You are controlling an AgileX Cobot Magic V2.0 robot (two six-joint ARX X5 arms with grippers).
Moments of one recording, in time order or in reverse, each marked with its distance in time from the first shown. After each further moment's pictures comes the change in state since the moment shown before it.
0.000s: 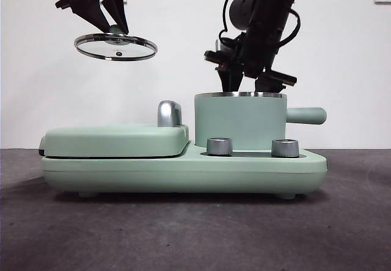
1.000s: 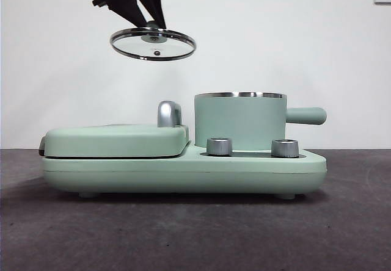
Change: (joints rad) left arm -0.167 0.000 0.000 -0.033 0.000 0.000; right arm 0.021 -0.552 -0.047 -0.172 0.053 -0.064
